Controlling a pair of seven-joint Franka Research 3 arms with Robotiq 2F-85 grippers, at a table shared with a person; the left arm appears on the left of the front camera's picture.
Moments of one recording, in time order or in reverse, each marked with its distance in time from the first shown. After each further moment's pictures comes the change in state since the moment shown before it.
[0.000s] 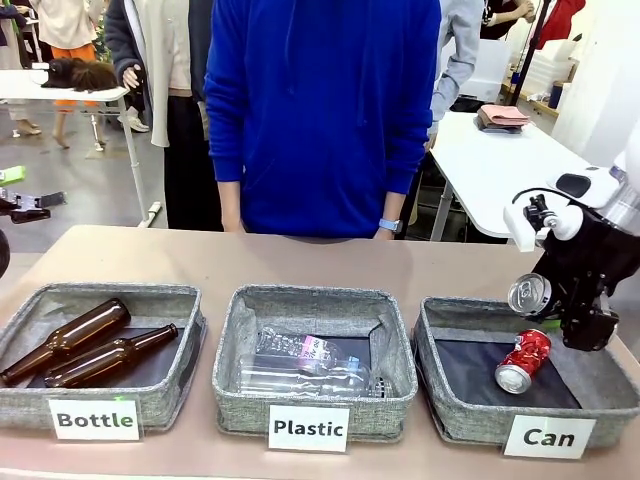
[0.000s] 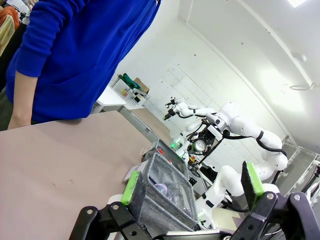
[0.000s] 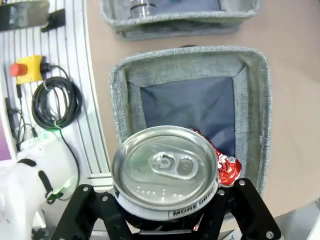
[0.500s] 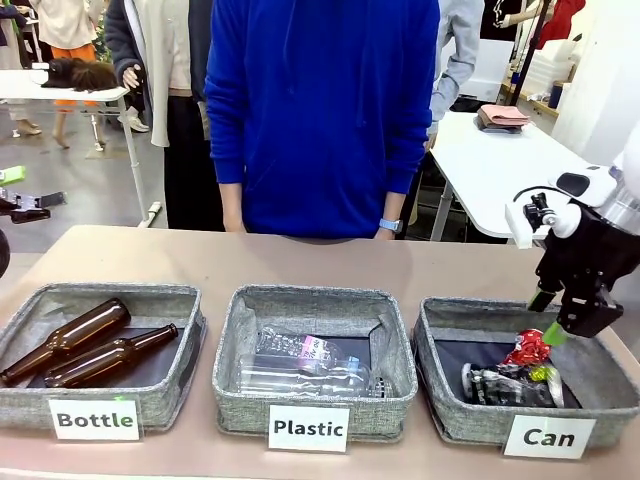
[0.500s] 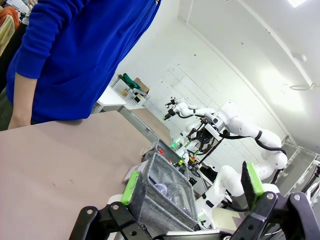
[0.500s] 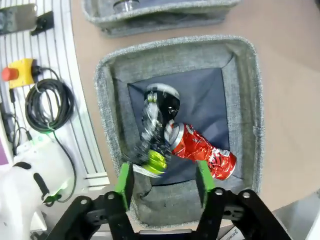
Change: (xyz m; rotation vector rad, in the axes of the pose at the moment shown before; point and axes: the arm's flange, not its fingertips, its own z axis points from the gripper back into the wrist) left arm 0.000 0.000 0.000 0.000 0.000 0.000; right arm -0.004 -0.010 -0.002 -0.022 0.016 -0.042
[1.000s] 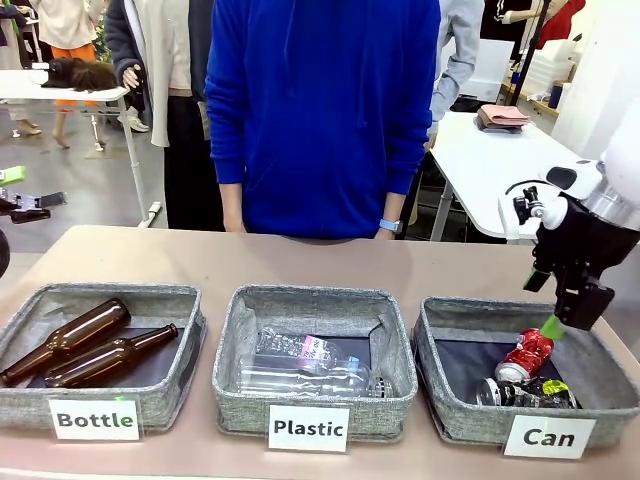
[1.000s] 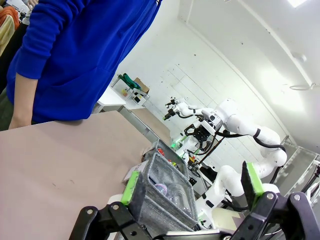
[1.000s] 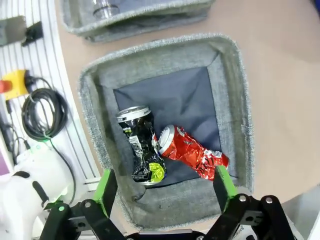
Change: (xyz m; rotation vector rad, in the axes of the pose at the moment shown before) left arm 0.000 0.000 0.000 0.000 0.000 0.000; right arm 0.004 -0.018 -0.002 -0.009 -0.001 -0.062
